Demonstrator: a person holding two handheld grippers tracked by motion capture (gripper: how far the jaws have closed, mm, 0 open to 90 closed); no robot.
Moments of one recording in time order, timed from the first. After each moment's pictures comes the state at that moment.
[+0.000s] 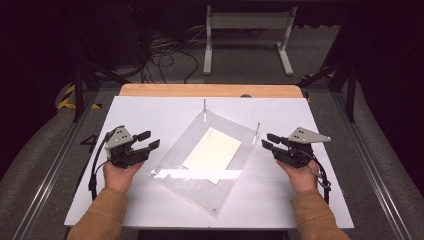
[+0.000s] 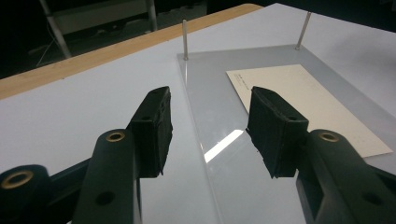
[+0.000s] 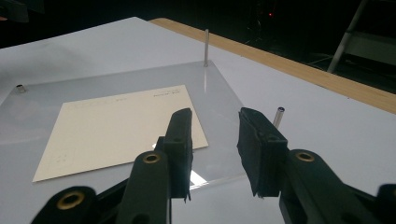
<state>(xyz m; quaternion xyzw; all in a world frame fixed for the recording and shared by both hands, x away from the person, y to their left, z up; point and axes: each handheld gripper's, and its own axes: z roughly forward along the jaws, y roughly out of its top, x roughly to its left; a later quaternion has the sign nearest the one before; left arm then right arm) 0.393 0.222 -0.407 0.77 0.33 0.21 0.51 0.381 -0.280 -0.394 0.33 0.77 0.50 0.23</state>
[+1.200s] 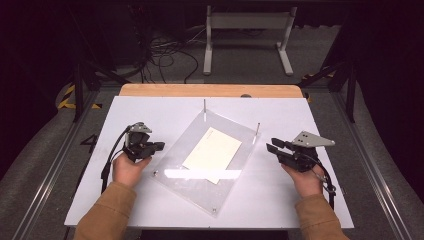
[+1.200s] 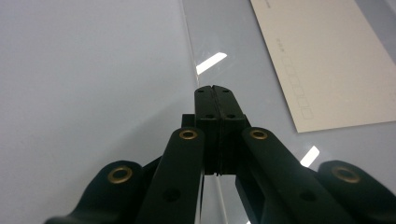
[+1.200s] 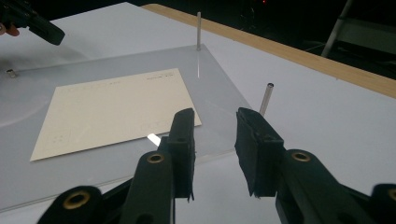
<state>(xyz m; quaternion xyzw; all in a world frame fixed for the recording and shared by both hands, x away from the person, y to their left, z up) 0.438 0.197 -0.430 0.84 0.40 0.07 0.37 0.371 -0.290 -0.397 0.35 0.77 0.48 0.24</state>
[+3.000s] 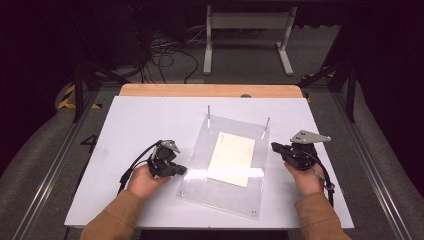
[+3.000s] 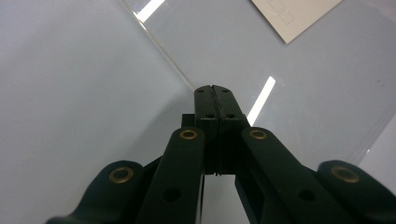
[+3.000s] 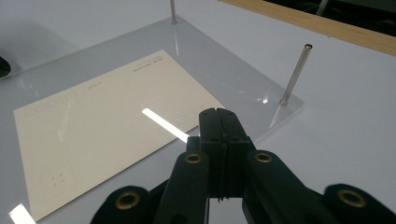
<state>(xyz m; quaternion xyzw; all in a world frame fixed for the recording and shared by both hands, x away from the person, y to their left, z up) 0.409 0.130 -0.446 0.91 0.29 -0.04 0.30 0.381 -0.296 -0.406 0.39 0.79 0.42 0.22</state>
